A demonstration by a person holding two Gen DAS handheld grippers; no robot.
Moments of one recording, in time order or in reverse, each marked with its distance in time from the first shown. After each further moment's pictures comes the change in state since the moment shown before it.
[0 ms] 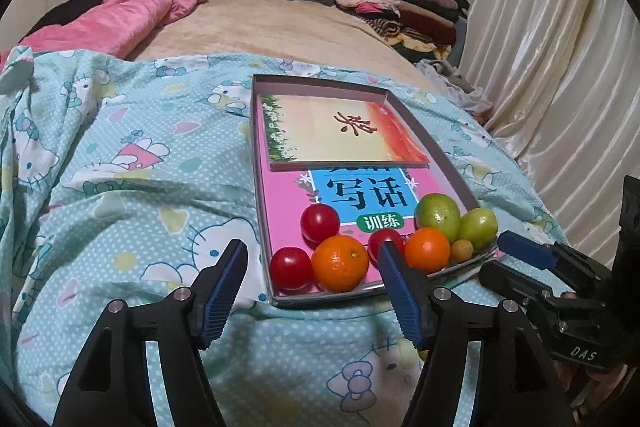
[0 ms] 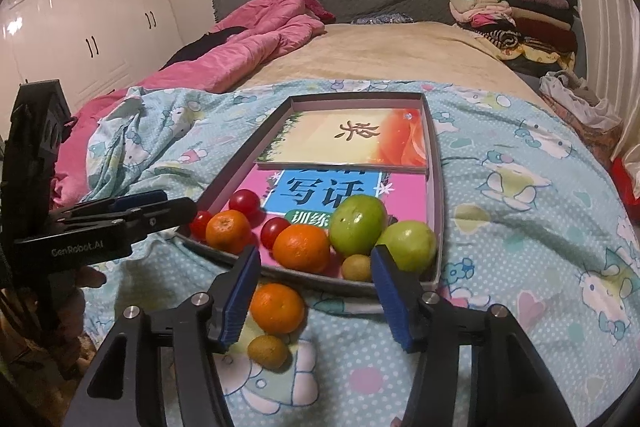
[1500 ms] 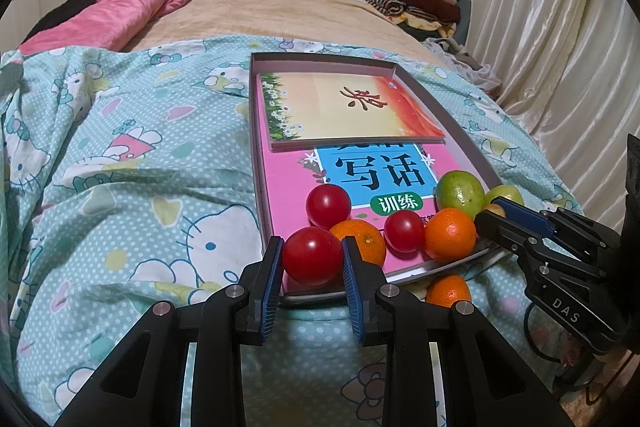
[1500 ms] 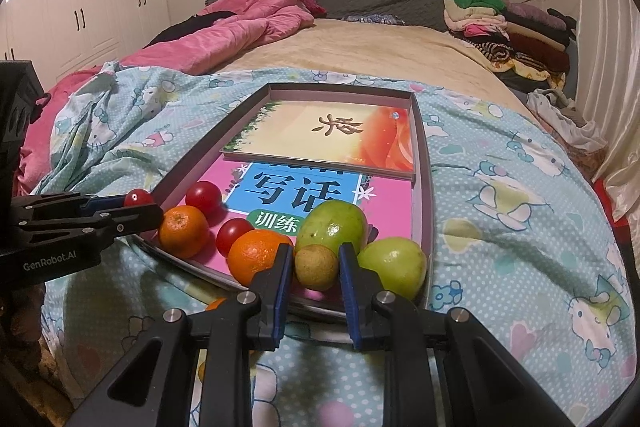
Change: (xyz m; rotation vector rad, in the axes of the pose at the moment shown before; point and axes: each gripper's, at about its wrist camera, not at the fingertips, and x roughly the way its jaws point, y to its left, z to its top) left arm 0.026 -0.002 -0.005 0.040 0.059 0.047; right arm 0.034 -0.002 0.005 -0.083 0.019 -0.116
